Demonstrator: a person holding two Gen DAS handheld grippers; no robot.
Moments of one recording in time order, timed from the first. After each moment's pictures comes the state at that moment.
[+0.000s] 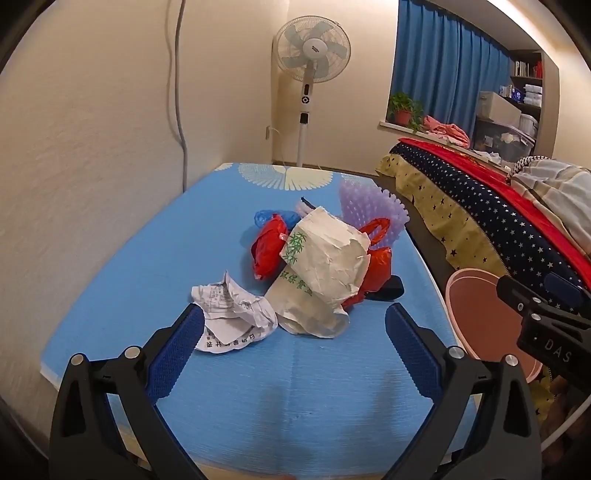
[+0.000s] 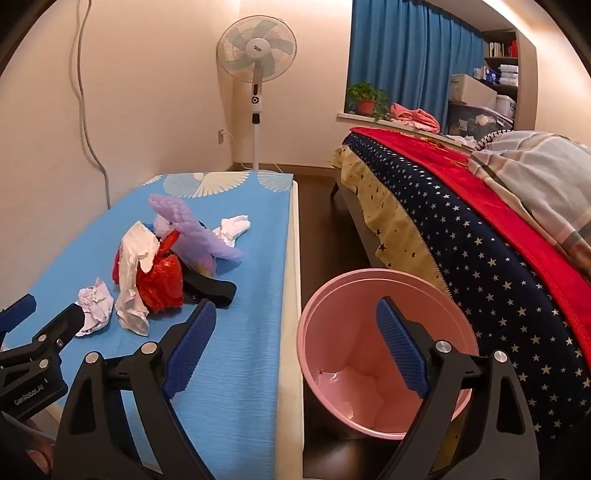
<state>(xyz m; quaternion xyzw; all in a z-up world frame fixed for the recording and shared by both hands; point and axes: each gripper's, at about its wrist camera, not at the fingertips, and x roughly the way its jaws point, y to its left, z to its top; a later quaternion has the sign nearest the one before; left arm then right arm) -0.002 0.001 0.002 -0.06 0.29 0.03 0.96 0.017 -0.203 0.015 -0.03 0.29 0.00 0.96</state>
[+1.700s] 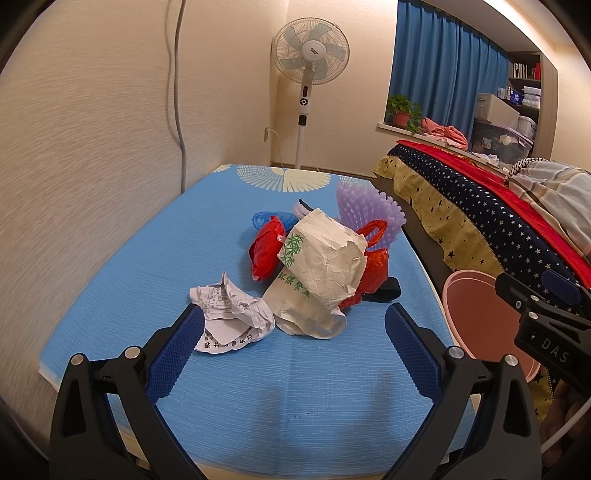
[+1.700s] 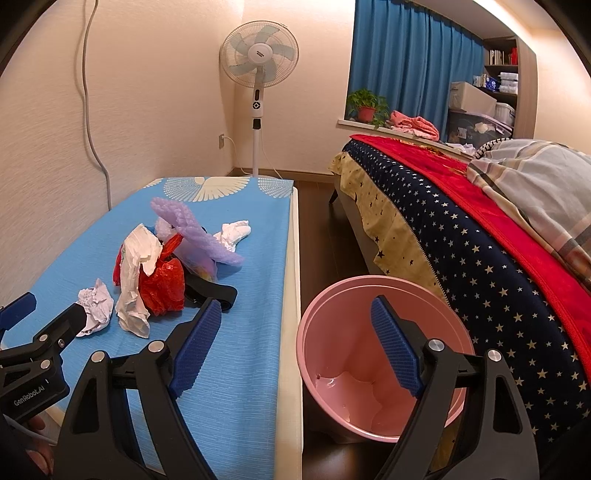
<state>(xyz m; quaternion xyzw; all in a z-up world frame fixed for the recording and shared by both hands) -0.003 0.001 0.000 -0.06 0.29 0.03 0.96 0.014 -0.200 0.017 -0.03 0.28 -0.01 0.96</state>
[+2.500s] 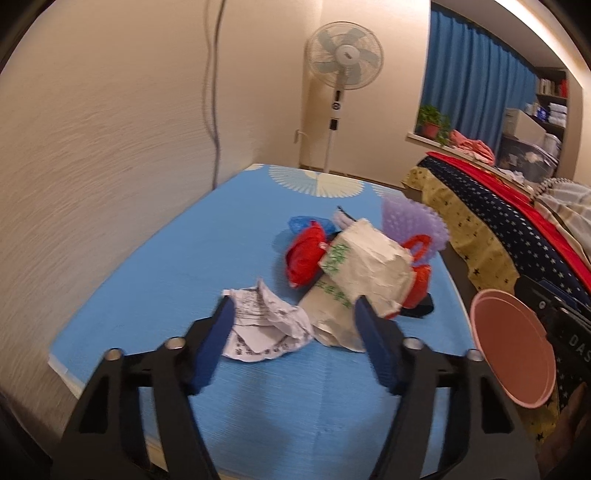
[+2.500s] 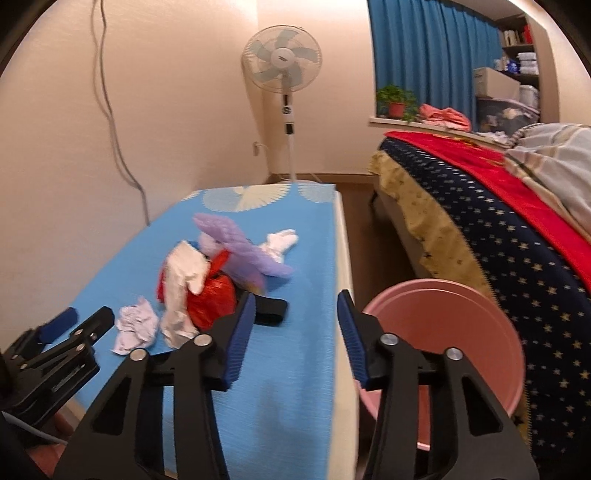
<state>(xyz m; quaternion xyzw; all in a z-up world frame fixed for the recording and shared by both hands) 0.010 0.026 -0.005 -0.09 0.28 0.09 0.95 0.030 -0.185 0.018 0.02 0.27 0.08 0.96</state>
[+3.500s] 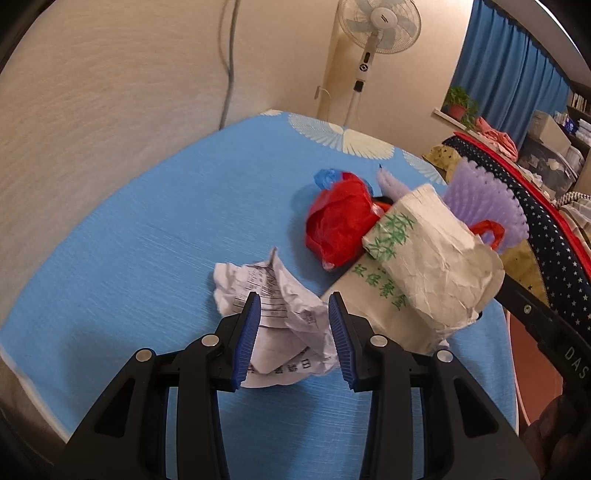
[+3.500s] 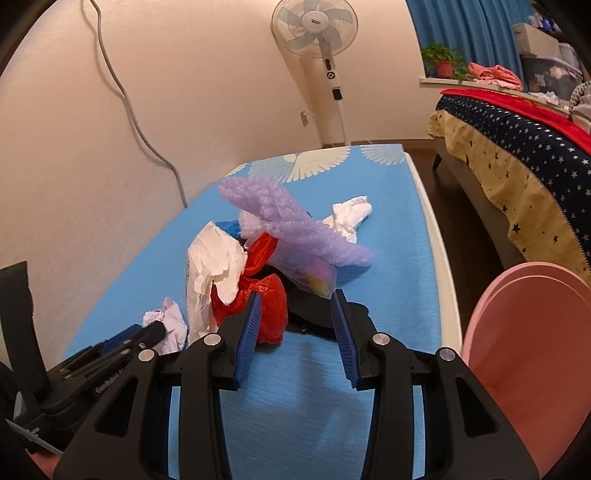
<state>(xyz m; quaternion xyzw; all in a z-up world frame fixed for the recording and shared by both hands) 0.071 0.051 -0.060 -0.15 0.36 0.09 0.92 0.107 -0.146 -0.034 0.07 0.32 0.19 0.92</state>
